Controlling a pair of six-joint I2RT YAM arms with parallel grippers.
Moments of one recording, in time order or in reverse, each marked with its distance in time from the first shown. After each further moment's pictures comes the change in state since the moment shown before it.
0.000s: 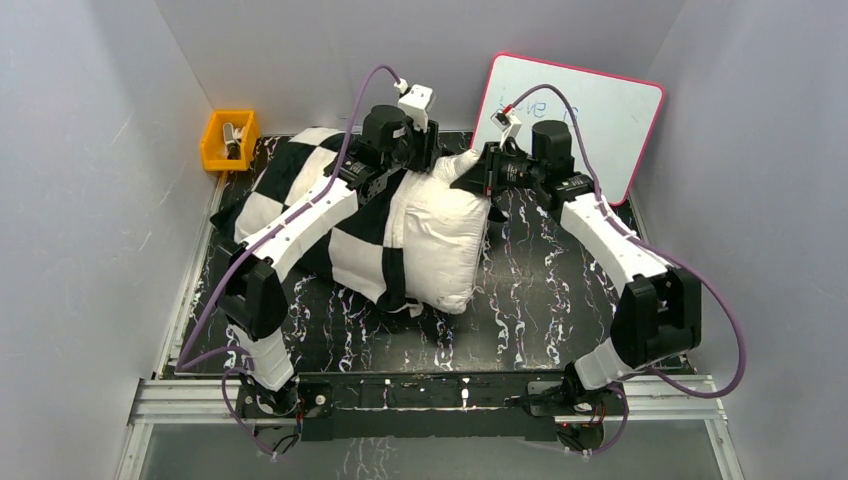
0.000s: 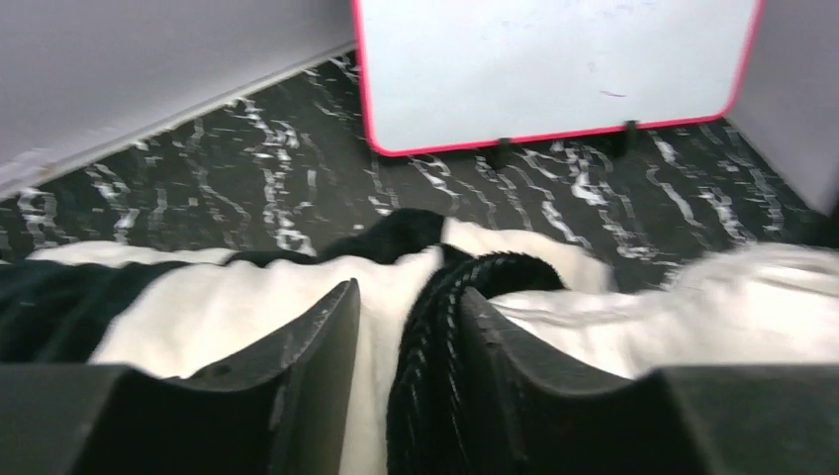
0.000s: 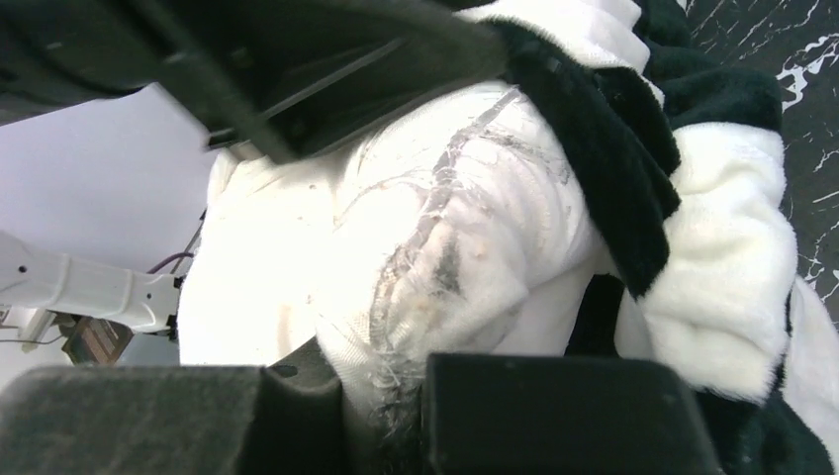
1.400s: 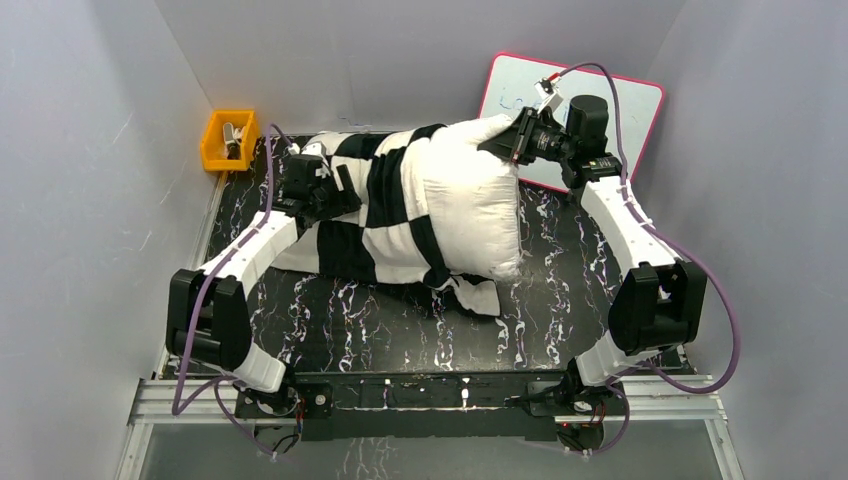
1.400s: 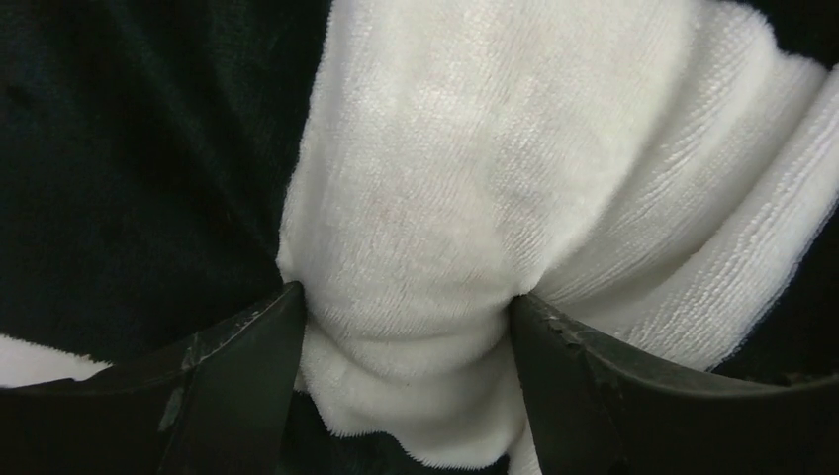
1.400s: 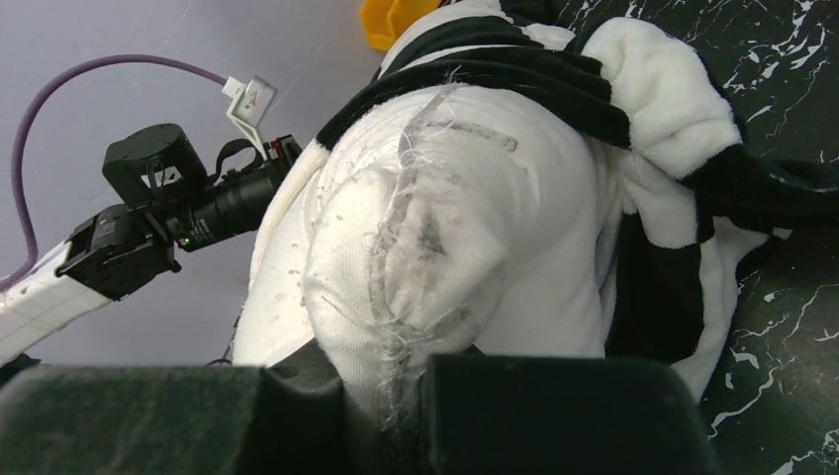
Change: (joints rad) left arm 0.354 -0.266 -0.567 -0.062 -0.032 -0.308; right arm -0.172 0.034 0.140 0.026 0.007 0.192
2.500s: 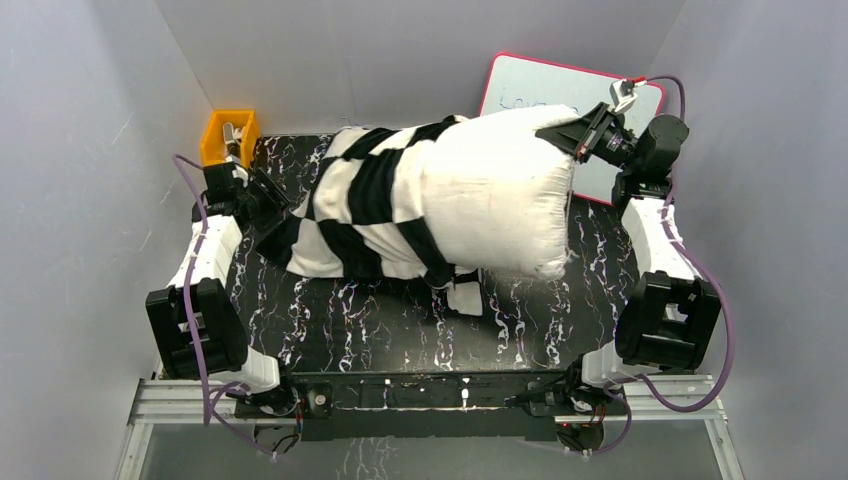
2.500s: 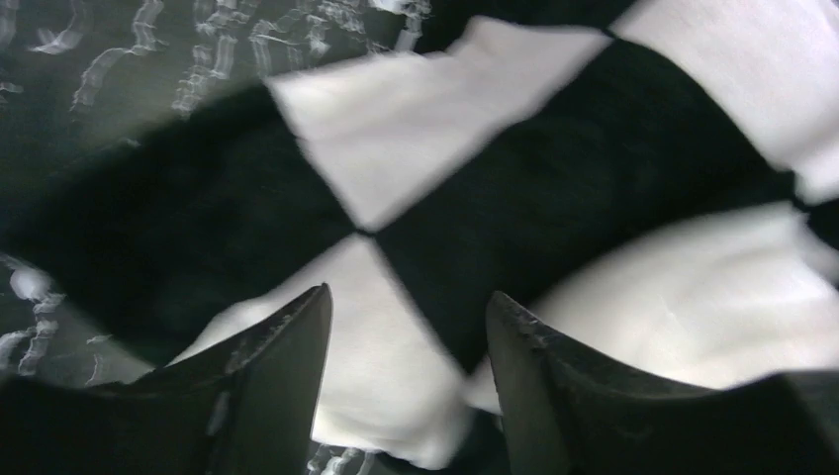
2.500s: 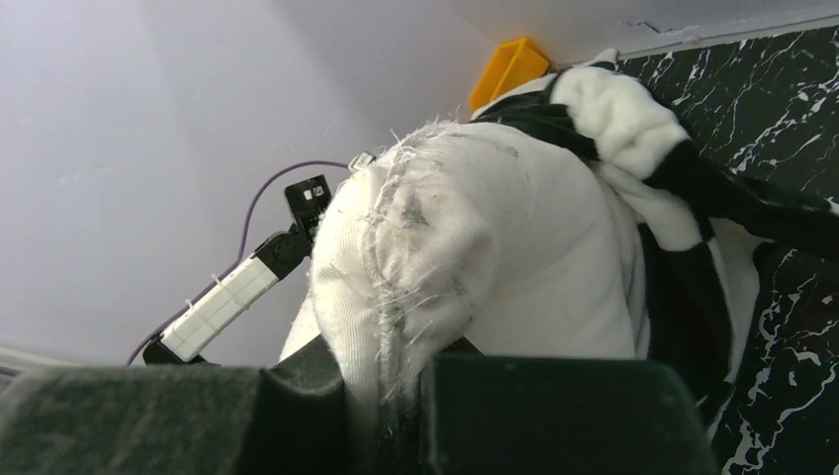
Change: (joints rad) left arm 0.453 -0.050 -0.013 -0.089 0.316 -0.150; right arm -0.311 -0.087 -0.204 0.551 -0.304 0.555
